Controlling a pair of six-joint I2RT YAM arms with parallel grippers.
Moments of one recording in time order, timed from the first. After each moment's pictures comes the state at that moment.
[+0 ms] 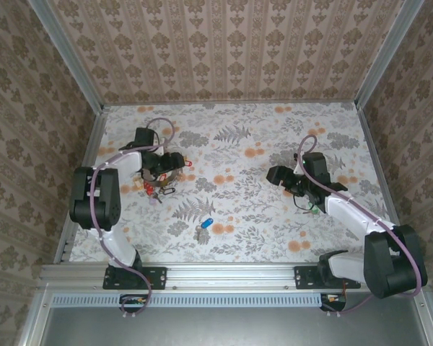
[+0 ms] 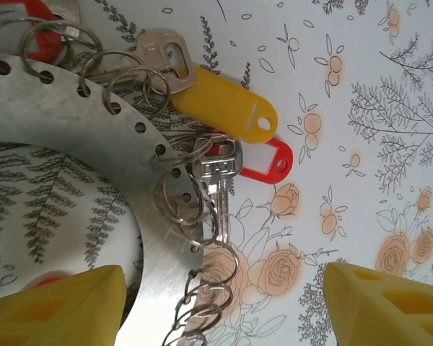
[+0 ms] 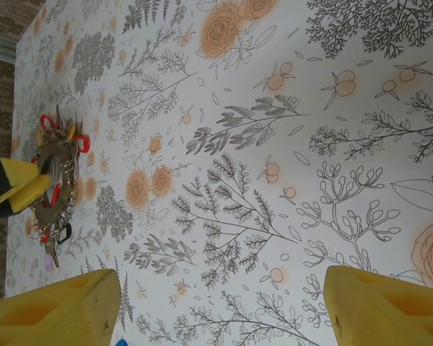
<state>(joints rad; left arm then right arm) -0.16 1.79 1.09 -0.40 0.43 -0.32 0.18 1.23 0.60 -0.12 -0.37 0.66</state>
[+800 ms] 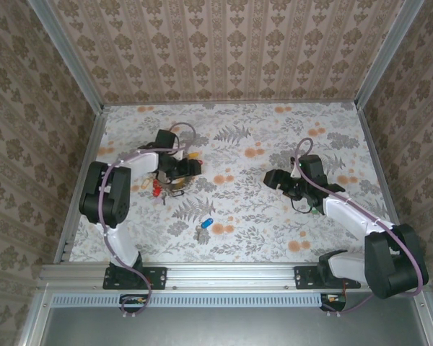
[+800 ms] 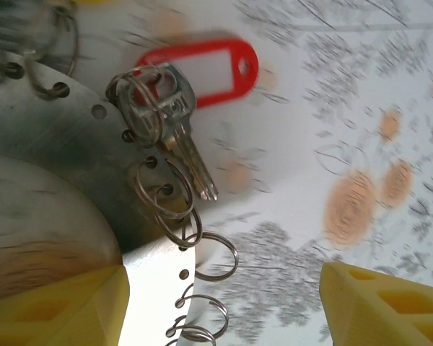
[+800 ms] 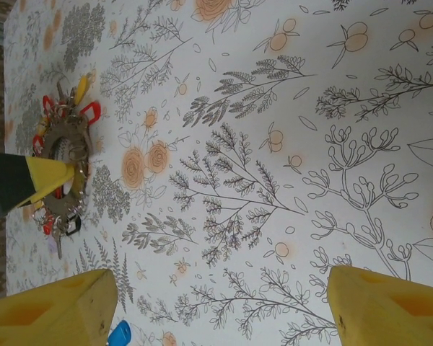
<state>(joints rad) -0.36 1.84 1.12 -0.44 0.44 -0.30 0.23 1.23 0.59 -0.15 -0.37 0.69</state>
